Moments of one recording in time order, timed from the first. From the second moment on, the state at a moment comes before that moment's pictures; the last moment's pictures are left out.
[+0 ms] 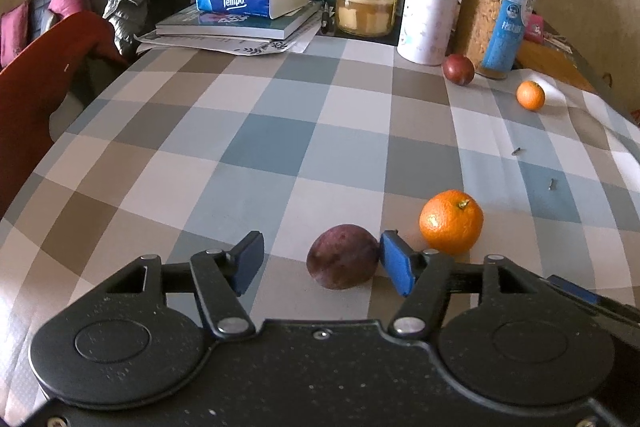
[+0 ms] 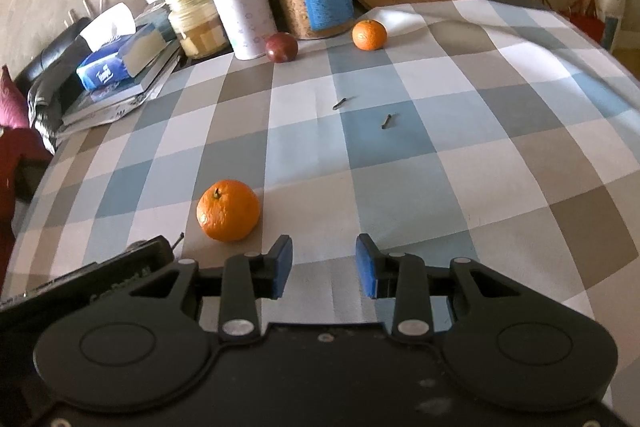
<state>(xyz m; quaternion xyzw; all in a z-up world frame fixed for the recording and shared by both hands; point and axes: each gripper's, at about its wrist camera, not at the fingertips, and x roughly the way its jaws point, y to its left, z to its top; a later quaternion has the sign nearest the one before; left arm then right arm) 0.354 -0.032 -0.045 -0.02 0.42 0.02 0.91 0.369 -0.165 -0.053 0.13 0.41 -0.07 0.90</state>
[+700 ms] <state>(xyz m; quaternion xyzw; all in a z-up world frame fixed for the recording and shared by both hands) 0.360 -0.019 -0.051 -0.07 0.43 0.00 0.90 0.366 -0.166 -0.054 0.11 0.41 -0.06 0.90</state>
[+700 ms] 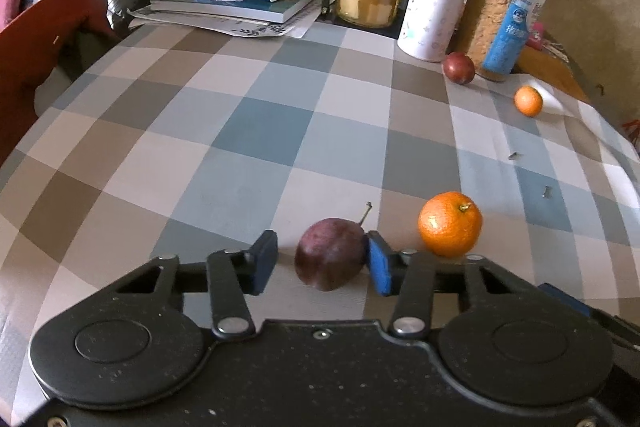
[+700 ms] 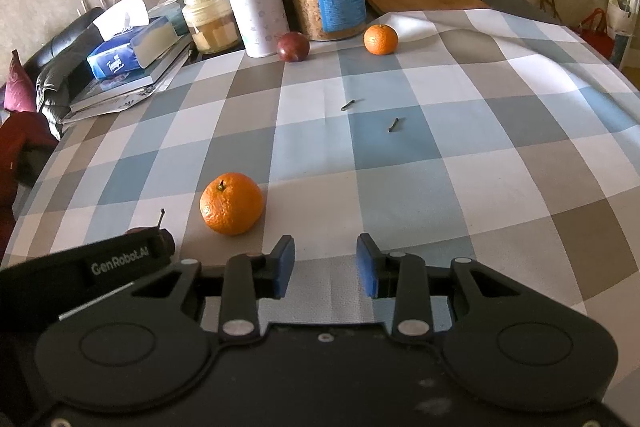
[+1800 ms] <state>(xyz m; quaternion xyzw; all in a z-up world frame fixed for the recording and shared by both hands) 0.364 -0.003 -0.050 -0.08 0.45 0.07 0.89 0.370 -0.166 -0.032 0.15 0.38 -0.06 0.91</state>
